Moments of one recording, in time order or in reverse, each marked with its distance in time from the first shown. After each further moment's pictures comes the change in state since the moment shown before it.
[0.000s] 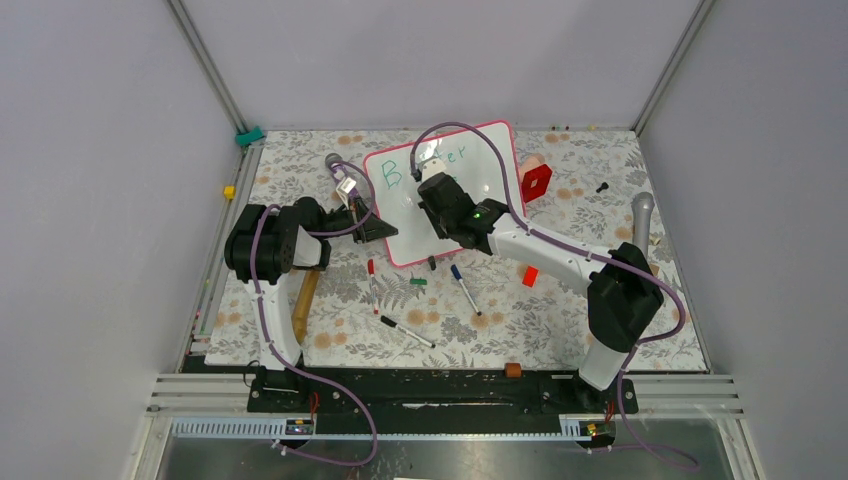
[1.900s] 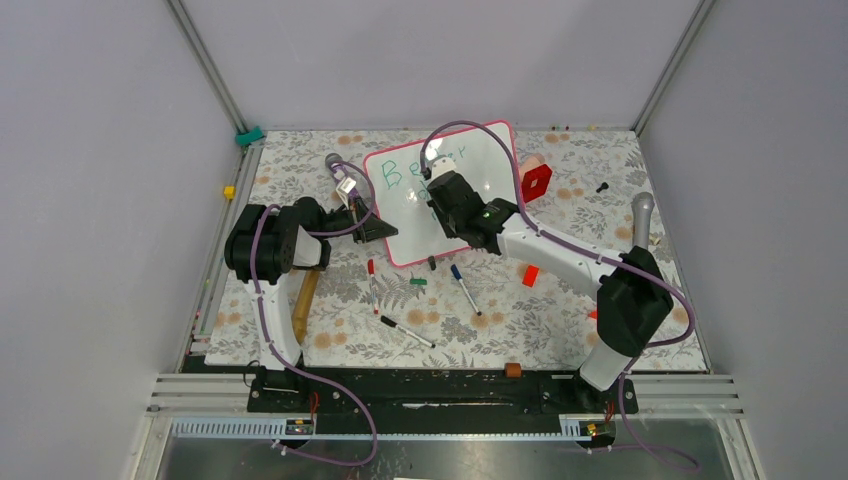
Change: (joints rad) left arm 0.000 0.000 0.000 0.000 0.000 0.000; right arm -0.029 -0.048 -0.041 -0.011 -0.008 0.002
